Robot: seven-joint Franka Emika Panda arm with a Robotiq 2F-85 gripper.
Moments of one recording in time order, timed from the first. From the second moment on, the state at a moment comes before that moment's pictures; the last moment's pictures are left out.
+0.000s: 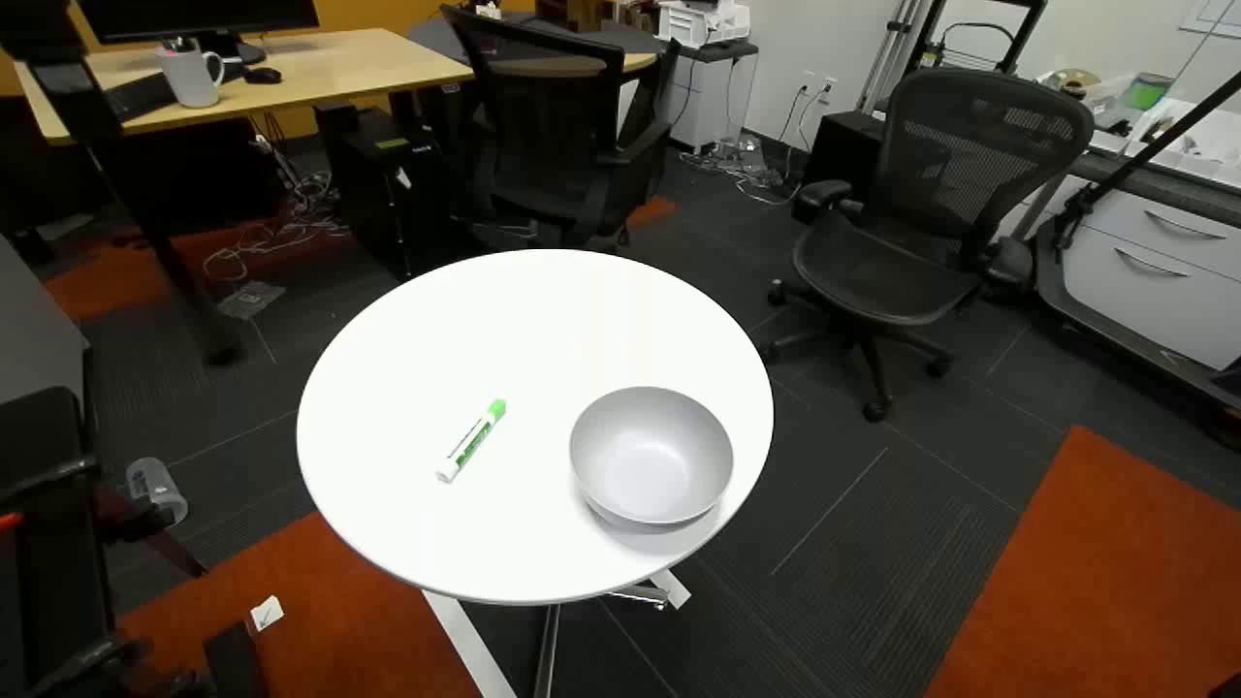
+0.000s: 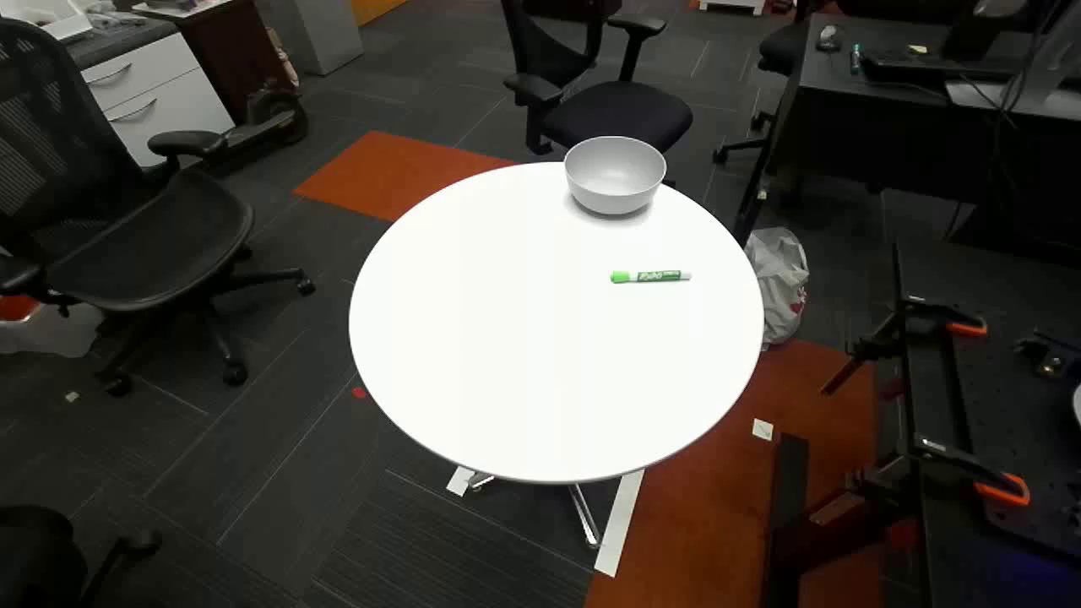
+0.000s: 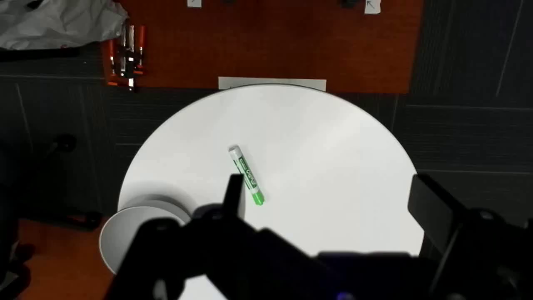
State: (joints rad) arm 0.00 -0.60 -0.01 -2.51 -0.02 1.91 -0.03
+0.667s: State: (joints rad) arm 0.00 -0.60 -0.01 -2.51 -0.02 1.91 -0.03
